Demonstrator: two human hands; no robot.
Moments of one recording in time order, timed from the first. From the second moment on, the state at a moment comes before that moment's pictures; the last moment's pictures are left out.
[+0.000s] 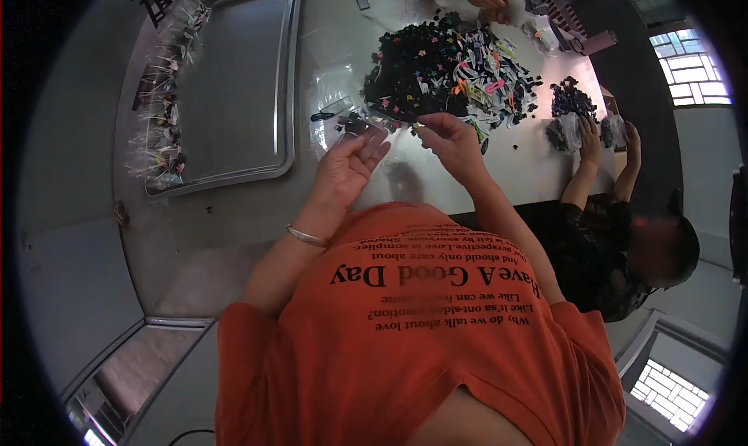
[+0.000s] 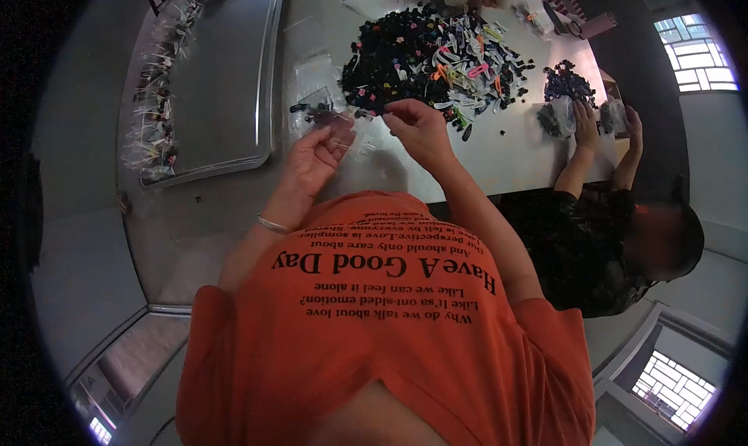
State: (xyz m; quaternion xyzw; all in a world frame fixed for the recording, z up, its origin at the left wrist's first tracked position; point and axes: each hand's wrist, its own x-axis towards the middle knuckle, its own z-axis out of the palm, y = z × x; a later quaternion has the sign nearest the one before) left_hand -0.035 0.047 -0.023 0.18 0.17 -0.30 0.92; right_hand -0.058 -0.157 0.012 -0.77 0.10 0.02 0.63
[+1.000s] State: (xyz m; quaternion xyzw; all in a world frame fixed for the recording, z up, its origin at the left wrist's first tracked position) left_hand -0.057 0.056 -0.031 0.18 0.16 -0.31 0.92; right_hand -0.066 -0.102 0.036 -0.95 -0.10 -0.10 0.28
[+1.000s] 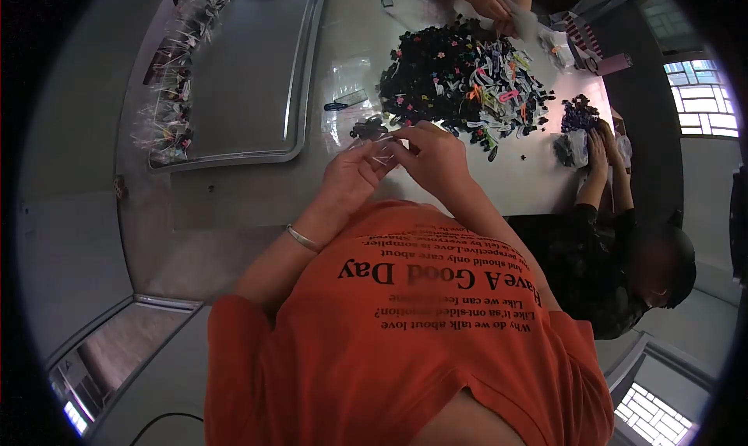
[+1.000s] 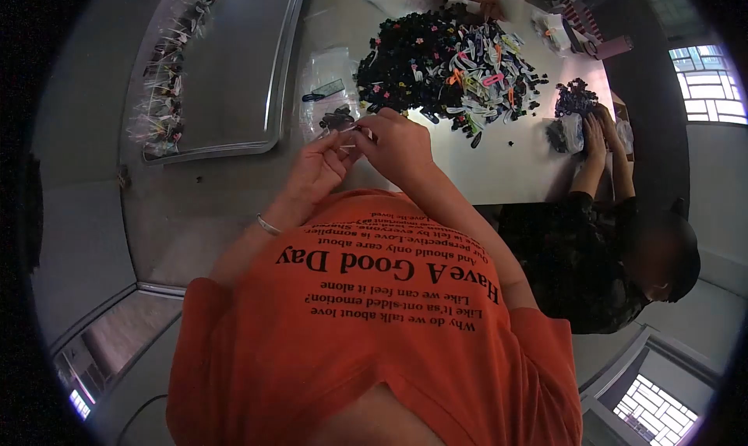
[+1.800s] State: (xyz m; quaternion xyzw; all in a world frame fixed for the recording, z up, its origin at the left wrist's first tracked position) left_hand -0.054 0.089 -0.034 0.39 0.14 -0.24 0.88; right_hand -0.030 -0.096 0.061 -0.93 -0.16 -0.05 0.32
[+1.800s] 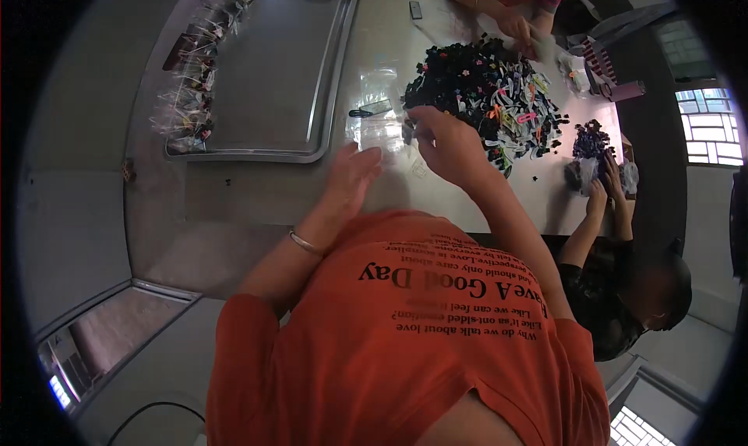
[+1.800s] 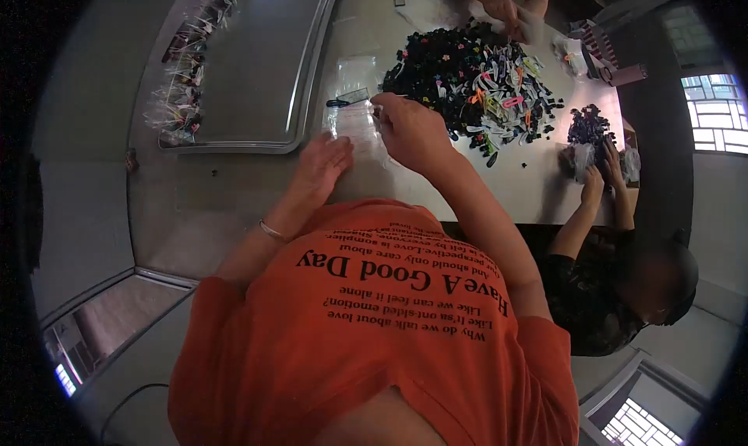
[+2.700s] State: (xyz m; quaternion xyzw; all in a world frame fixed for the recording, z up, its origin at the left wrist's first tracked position) left_hand 0.155 0.316 -0.020 0.70 0.20 0.12 0.68; right_hand -0.074 -0.160 -0.025 -0.88 0.05 0.08 0.46
